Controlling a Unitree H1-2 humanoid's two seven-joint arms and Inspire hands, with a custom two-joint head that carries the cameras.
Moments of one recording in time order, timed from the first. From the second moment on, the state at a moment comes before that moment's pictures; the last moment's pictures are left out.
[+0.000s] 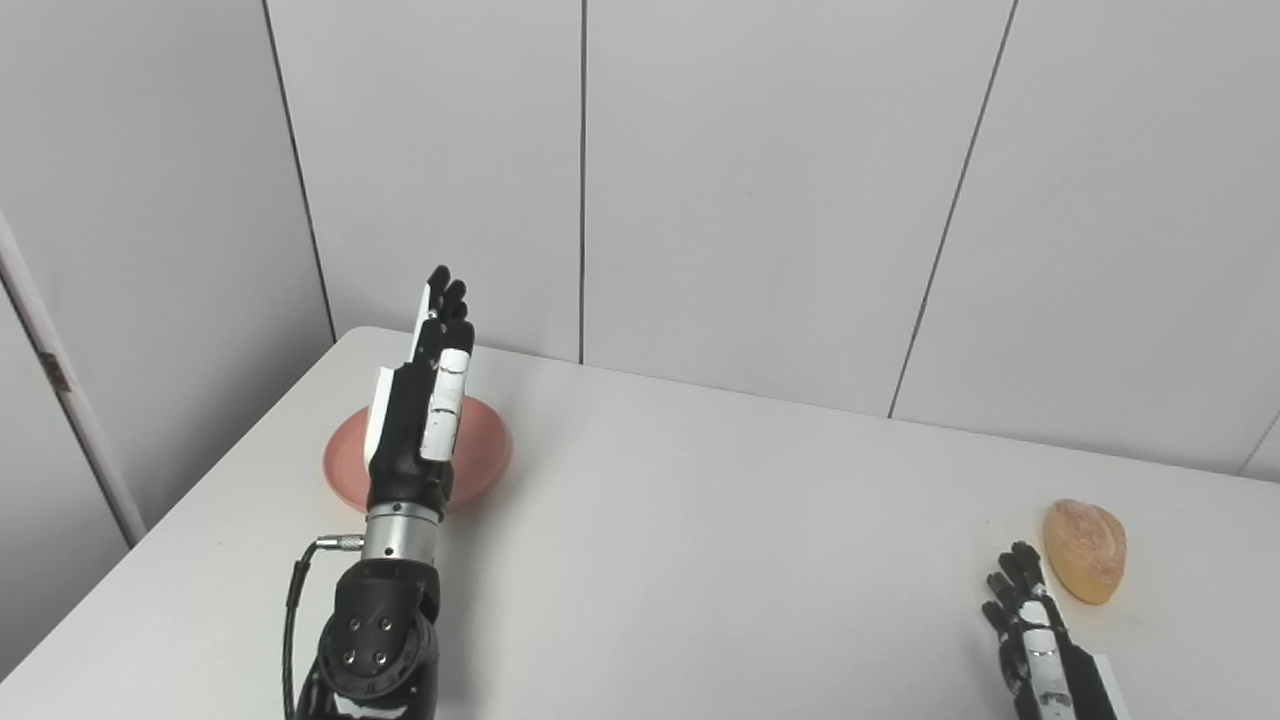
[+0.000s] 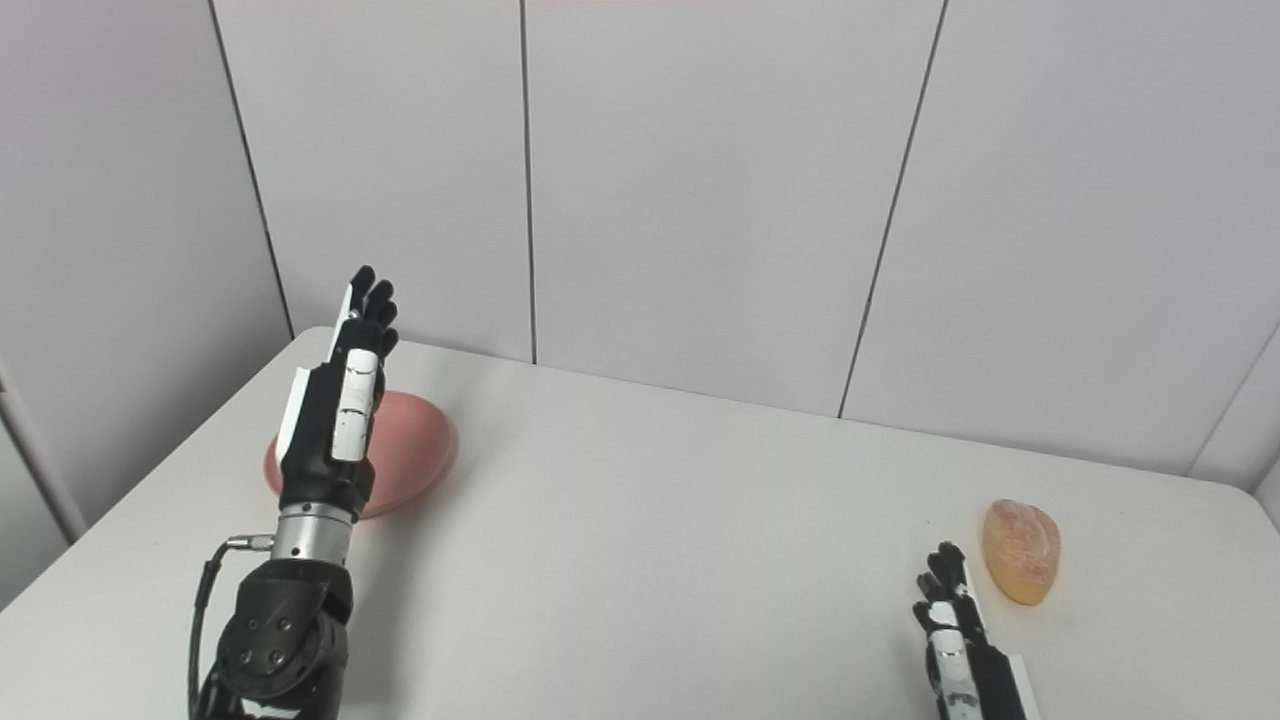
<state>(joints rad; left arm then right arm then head) -0.32 0.12 0.20 -0.20 0.02 0.03 0.11 -0.09 -0.07 -0.01 0.05 0.13 -0.04 0.12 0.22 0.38</state>
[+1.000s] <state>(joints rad) -0.57 0.52 0.28 0.73 0.02 -0.32 0.10 -0.07 -0.06 -0.01 0.02 0.15 0.02 0.12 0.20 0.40</state>
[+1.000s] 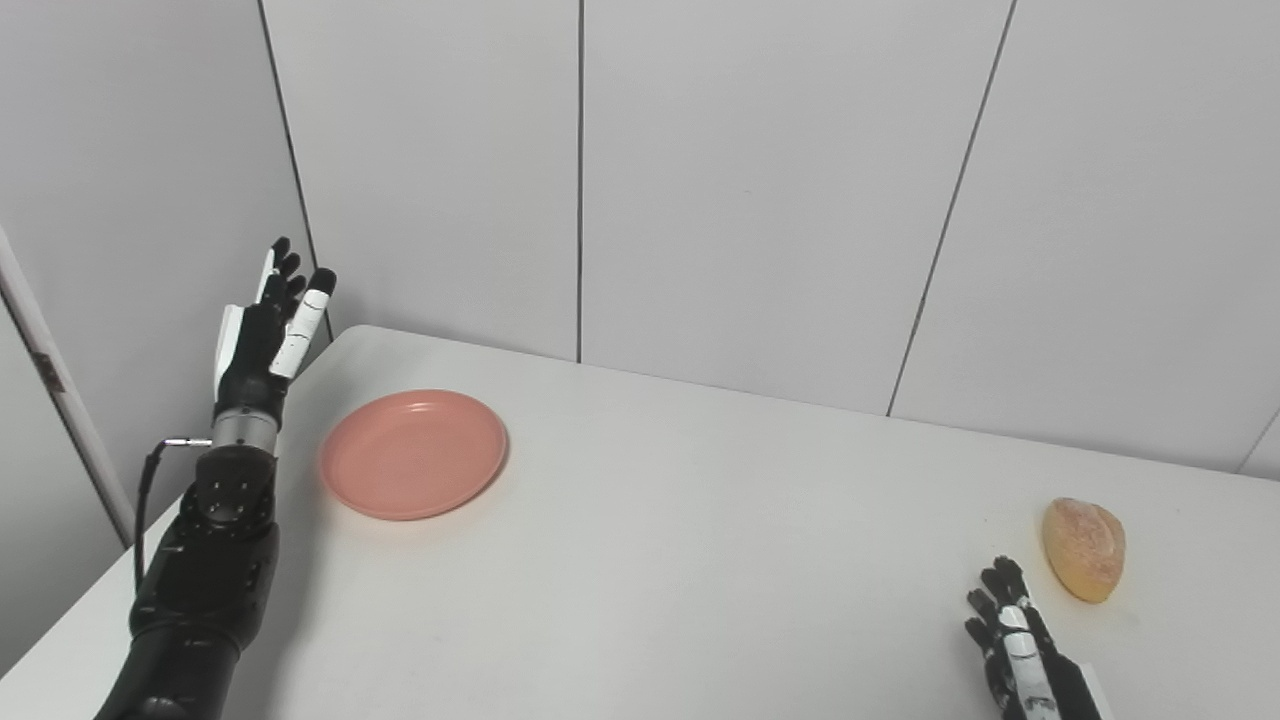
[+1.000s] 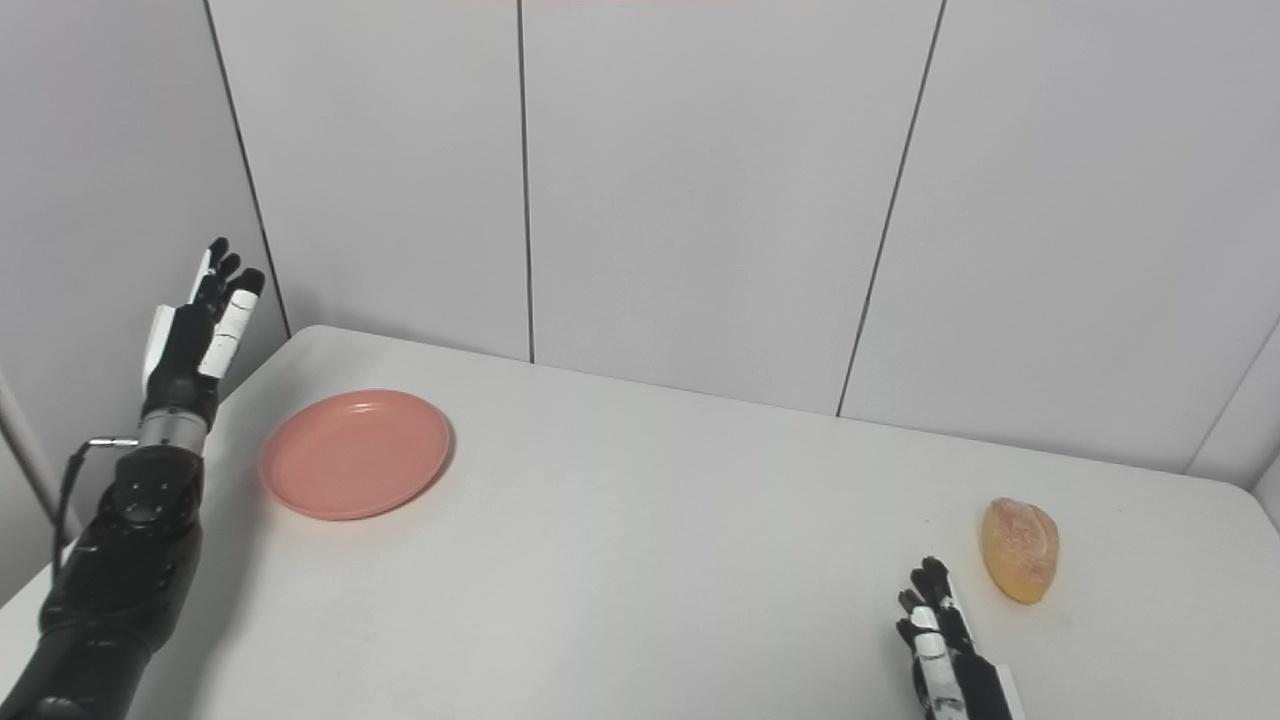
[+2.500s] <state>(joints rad) -0.69 0.46 0.33 1.22 -0.27 -0.44 -0.12 -0.03 -0.05 0.01 -0.04 0.12 0.04 0.10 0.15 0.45</state>
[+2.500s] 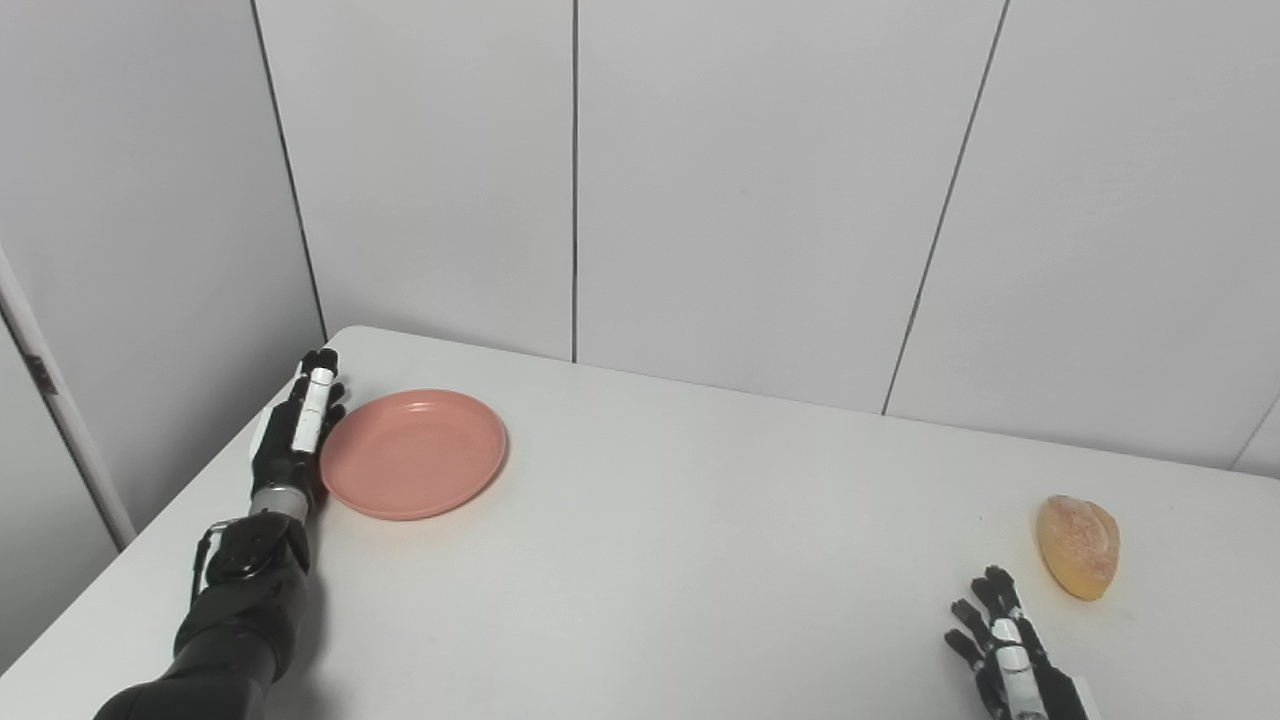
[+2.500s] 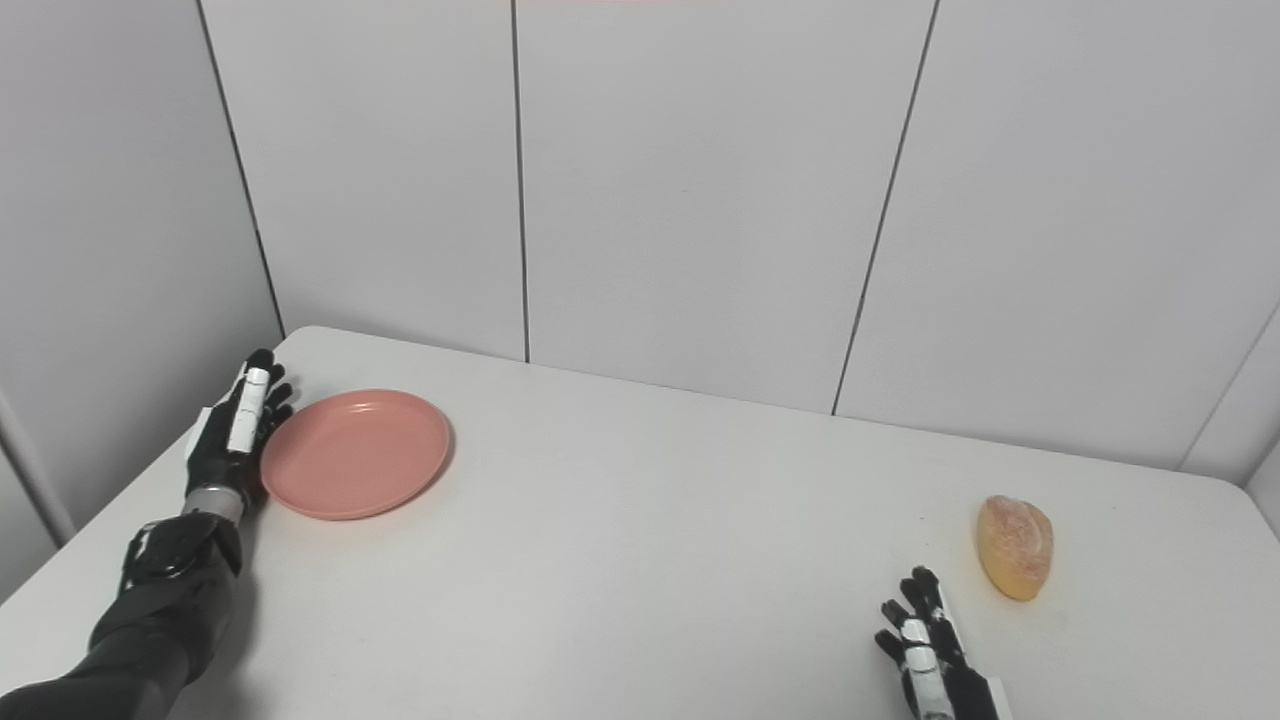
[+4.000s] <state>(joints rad) -0.70 0.38 0.30 1.20 -0.33 -0.45 -0.24 -0.03 -0.04 0.02 -0.05 0.11 0.06 0.08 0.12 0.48</state>
